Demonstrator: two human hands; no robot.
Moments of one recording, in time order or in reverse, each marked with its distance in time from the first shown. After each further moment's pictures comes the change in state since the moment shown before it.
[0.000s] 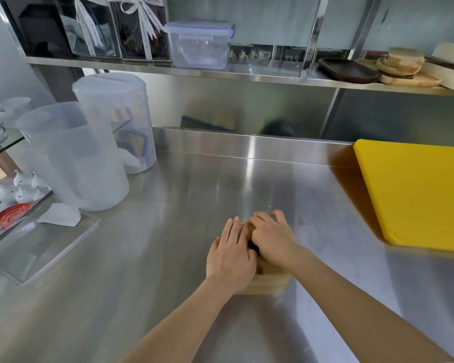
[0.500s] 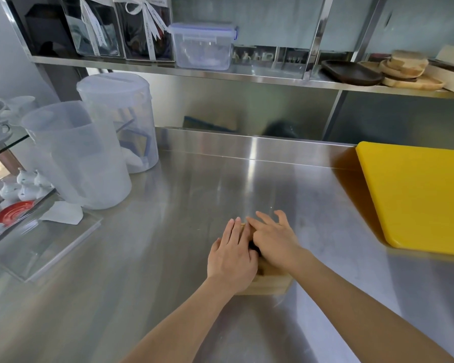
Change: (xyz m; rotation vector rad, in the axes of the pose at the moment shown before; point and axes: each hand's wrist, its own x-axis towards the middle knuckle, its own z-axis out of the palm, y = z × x) left_hand 0.000 0.001 -0.001 0.005 -0.001 0.003; right_hand -0.002 -0.003 -0.003 -0.009 -0.067 0.015
